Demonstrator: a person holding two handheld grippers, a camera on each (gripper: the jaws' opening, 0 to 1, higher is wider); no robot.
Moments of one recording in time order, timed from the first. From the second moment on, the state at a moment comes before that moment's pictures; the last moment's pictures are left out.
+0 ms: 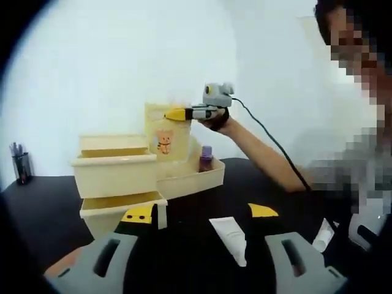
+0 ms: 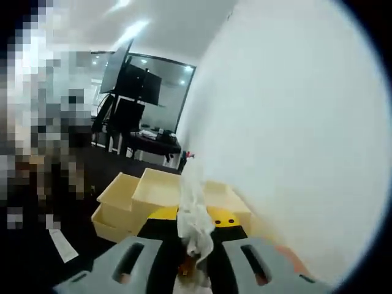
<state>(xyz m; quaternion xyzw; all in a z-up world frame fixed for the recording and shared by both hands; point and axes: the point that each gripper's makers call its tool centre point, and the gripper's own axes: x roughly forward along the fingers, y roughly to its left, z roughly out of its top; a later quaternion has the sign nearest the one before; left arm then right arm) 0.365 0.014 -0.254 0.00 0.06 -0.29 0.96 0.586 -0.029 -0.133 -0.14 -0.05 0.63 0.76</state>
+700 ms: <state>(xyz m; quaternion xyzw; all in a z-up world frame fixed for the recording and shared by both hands) 0.365 0.012 -0.257 0.00 0.07 -0.29 0.95 0.593 -0.023 -0.157 -0.14 -0.02 0.64 0.76</state>
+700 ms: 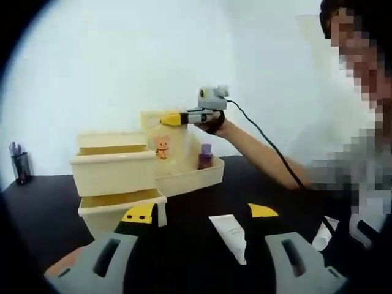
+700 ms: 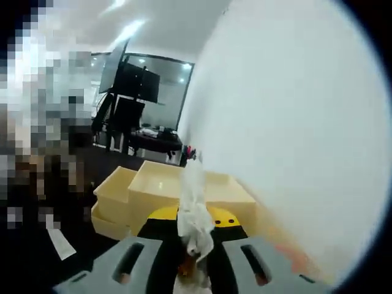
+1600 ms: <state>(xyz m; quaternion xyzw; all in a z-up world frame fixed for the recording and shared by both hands) 0.370 0.023 -0.255 0.00 0.07 -0.27 0.96 0.620 -0.031 -0.176 -0.13 0.00 0.64 0.76</state>
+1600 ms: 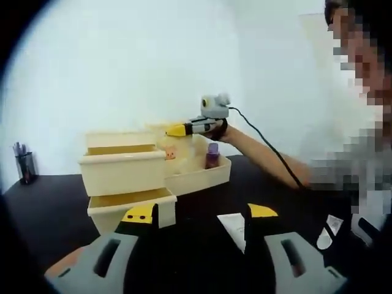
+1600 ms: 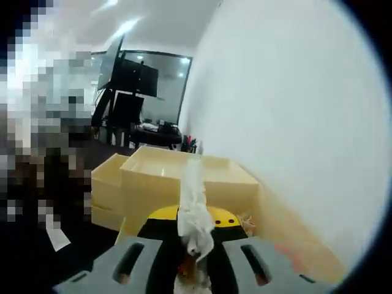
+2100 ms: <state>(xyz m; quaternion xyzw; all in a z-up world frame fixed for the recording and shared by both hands) 0.373 0.027 -0.257 0.00 0.07 -0.27 0.96 0.641 -0.036 -0.173 -0.12 -0.02 0.60 0.79</state>
